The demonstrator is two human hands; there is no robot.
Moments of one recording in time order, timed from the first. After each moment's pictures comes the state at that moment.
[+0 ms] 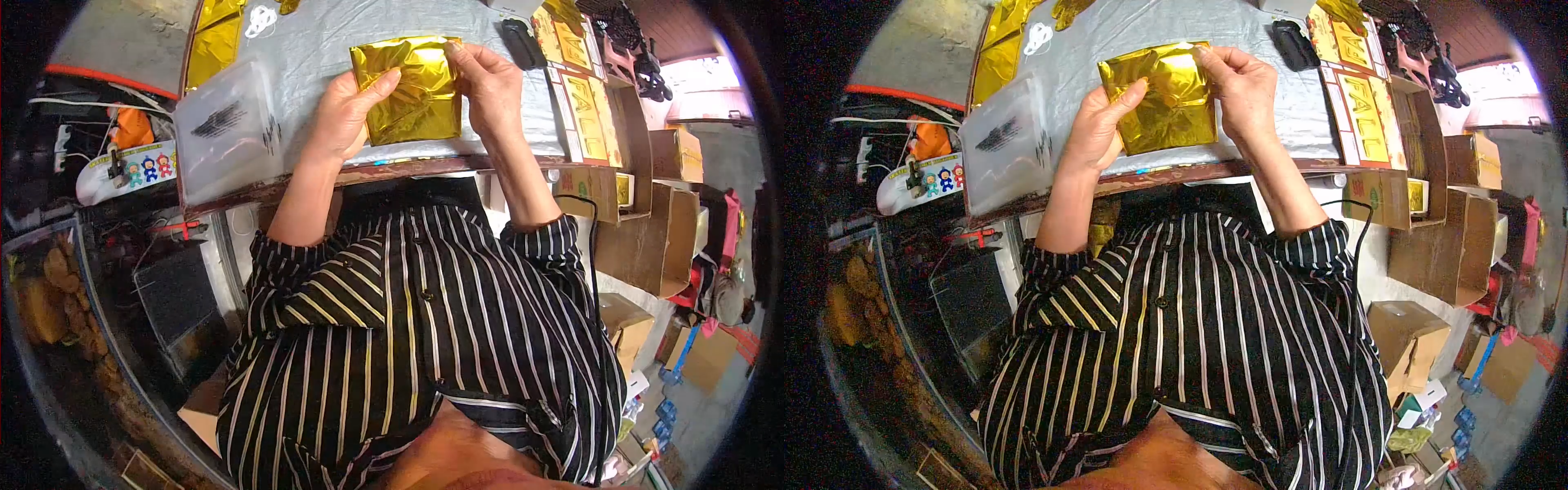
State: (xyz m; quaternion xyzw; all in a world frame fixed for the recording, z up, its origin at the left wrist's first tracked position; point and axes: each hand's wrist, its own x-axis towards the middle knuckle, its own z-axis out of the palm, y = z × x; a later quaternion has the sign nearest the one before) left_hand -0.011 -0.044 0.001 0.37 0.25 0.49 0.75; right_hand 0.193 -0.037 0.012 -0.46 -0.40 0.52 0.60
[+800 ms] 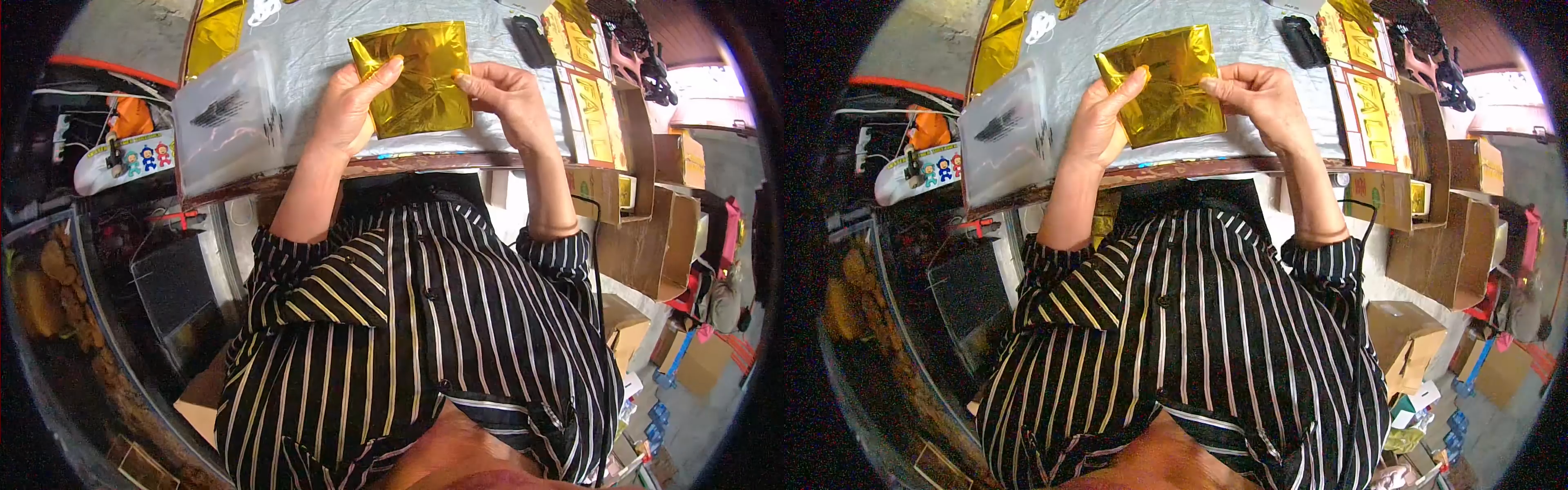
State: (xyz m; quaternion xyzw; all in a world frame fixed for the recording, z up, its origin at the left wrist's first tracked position) left_hand -0.010 -0.048 -0.002 0.33 0.28 0.52 0.74; right_hand 0.226 -0.056 0.024 -0.47 -0.51 0.58 0.42
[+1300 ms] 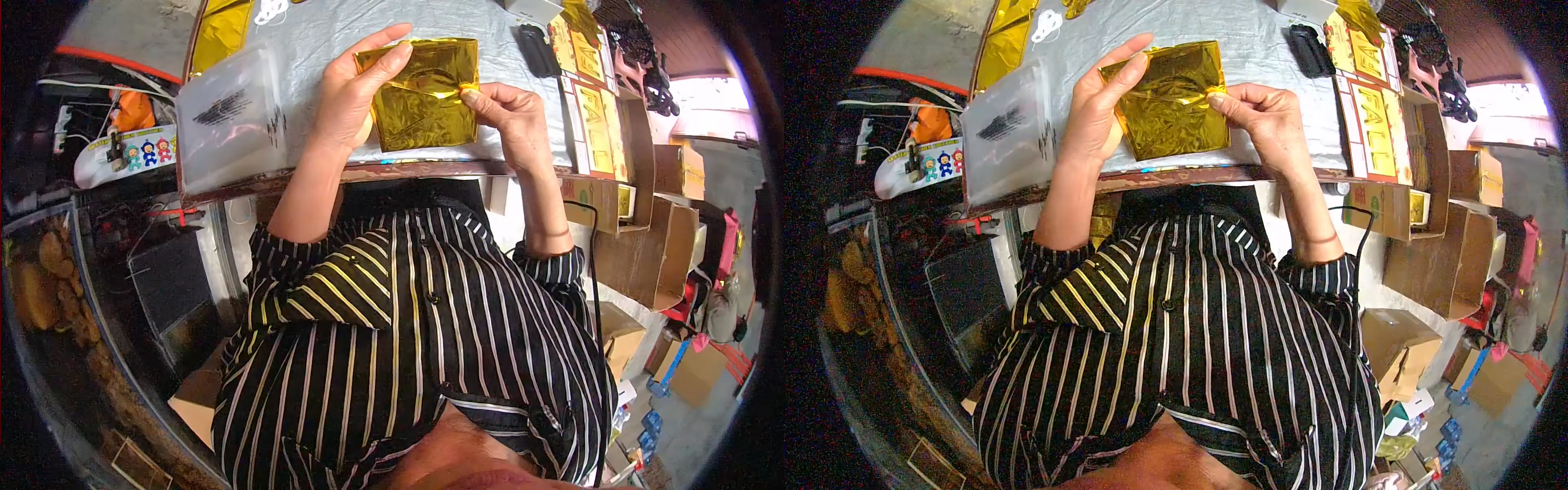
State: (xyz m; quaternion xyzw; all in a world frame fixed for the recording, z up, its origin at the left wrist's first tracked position) left_hand -0.009 -0.038 0.026 0.38 0.28 0.55 0.69; right_hand 0.215 -0.073 0.024 -0.50 -0.50 0.53 0.46
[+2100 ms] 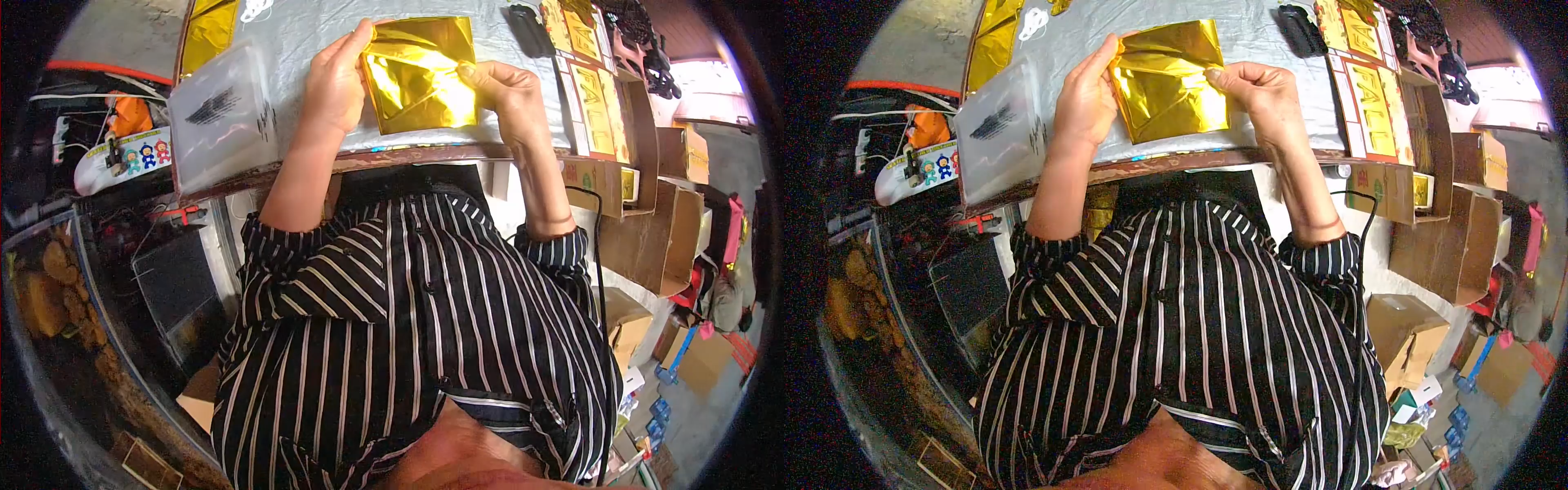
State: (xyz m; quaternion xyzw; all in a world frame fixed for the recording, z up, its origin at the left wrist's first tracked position) left_hand -0.005 -0.028 0.013 0.35 0.35 0.53 0.69; right_hand 0.224 -0.068 0.015 -0.53 -0.45 0.53 0.47
